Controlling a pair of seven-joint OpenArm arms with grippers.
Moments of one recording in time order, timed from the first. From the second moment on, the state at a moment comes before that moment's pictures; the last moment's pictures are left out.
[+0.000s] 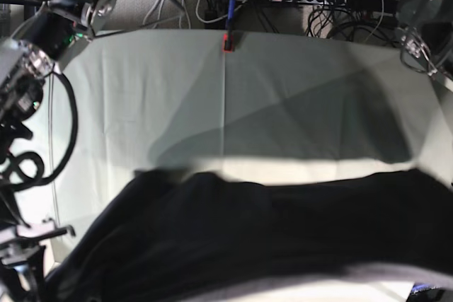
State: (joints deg) left arm -24.3 -22.8 -40.6 105.6 -43.8 0.5 48.0; right arm 14.8 5.7 28.7 117.0 18.1 40.1 -24.7
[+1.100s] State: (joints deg) left arm -26.9 -15.1 -32.7 92.9 -37.0 0.1 46.6; right arm 26.5 7.9 31.0 87.6 19.6 40.1 -21.7
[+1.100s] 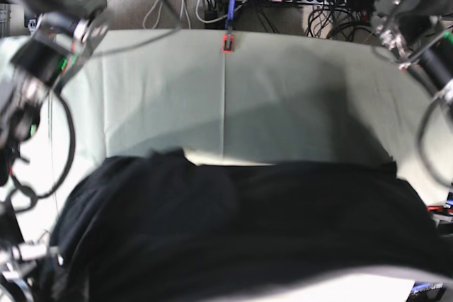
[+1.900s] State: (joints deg) left arm -48.1 -12.9 -32.4 46.4 -25.8 1.0 41.0; right arm 51.4 16.7 17.2 30.9 19.2 35.3 -13.4
